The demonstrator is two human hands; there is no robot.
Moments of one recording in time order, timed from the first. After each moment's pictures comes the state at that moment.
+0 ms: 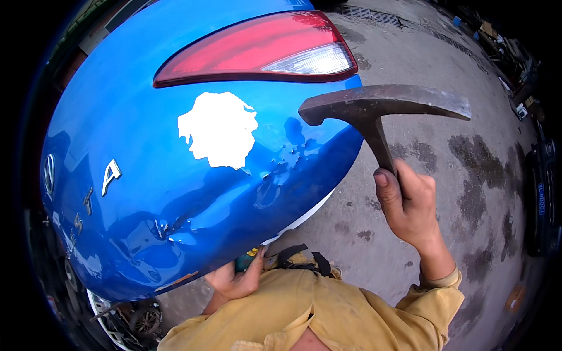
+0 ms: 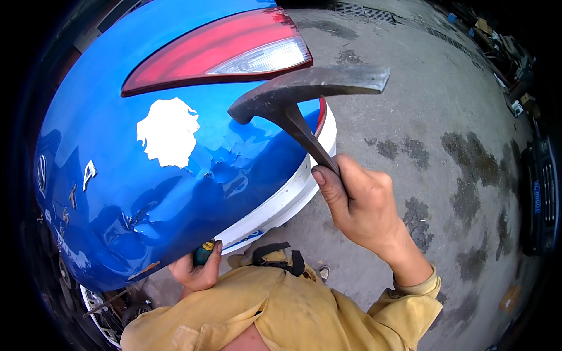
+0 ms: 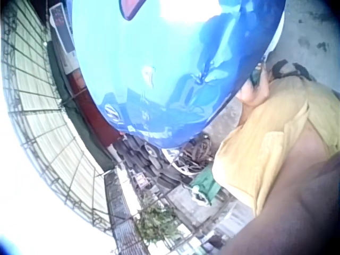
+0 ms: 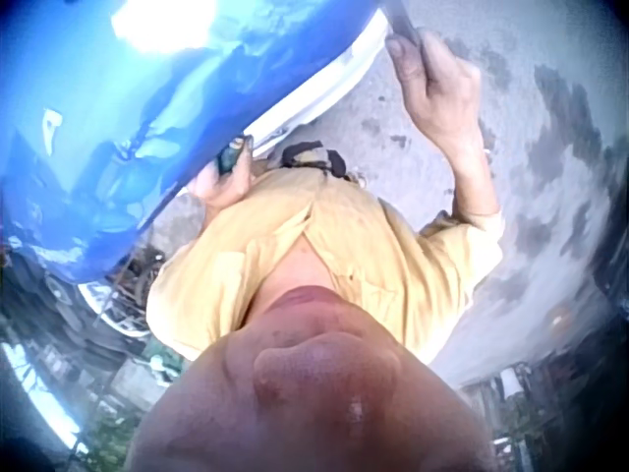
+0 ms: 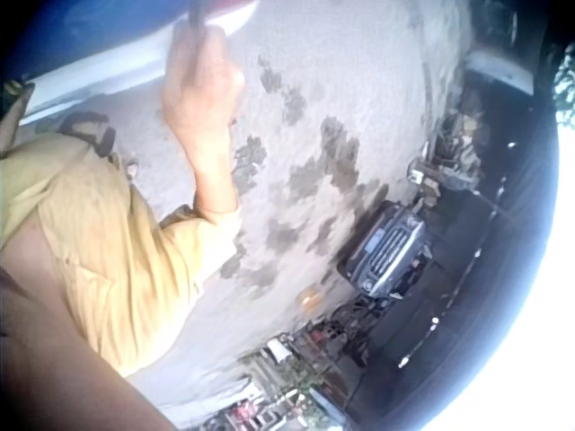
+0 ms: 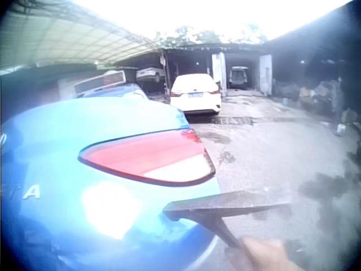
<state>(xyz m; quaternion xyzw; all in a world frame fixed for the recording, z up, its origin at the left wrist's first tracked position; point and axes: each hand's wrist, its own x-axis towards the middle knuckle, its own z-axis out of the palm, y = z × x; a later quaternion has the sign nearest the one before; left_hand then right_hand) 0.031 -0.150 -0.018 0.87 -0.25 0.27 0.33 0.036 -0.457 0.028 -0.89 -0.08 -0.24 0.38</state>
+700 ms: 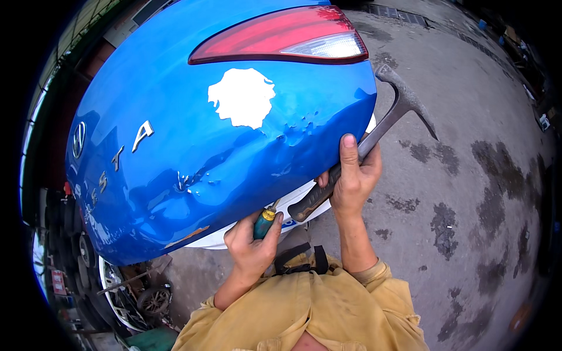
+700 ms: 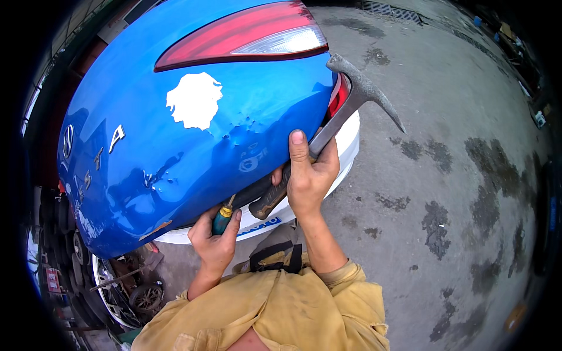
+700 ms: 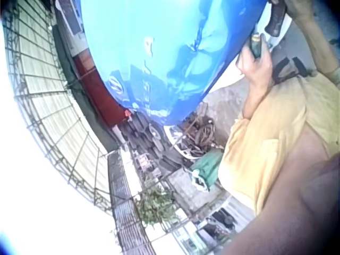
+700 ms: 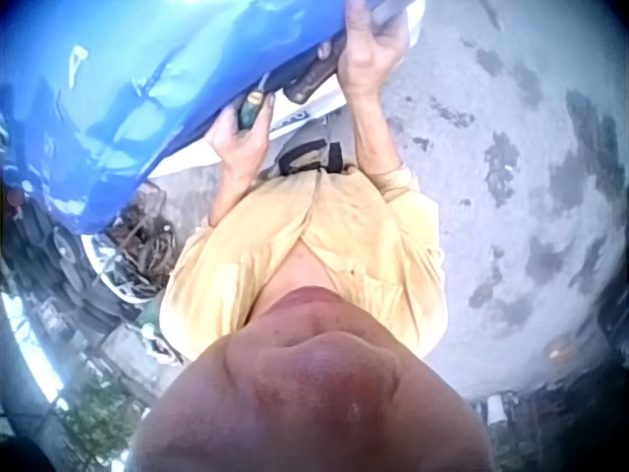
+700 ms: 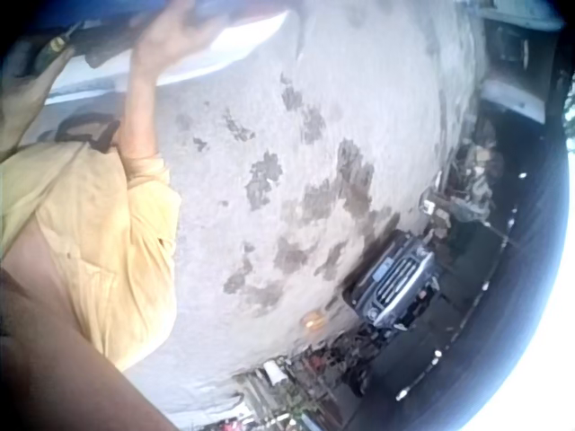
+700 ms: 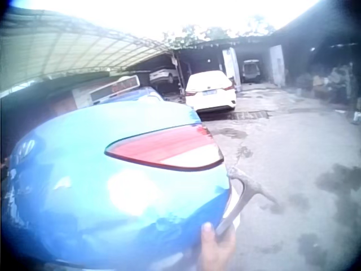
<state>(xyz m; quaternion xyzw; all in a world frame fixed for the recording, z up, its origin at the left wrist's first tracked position) 0.013 -0.175 -0.025 0.87 -0.17 0.27 0.38 0.080 -0.349 -0.030 -0.38 0.00 -0.32 0.87</state>
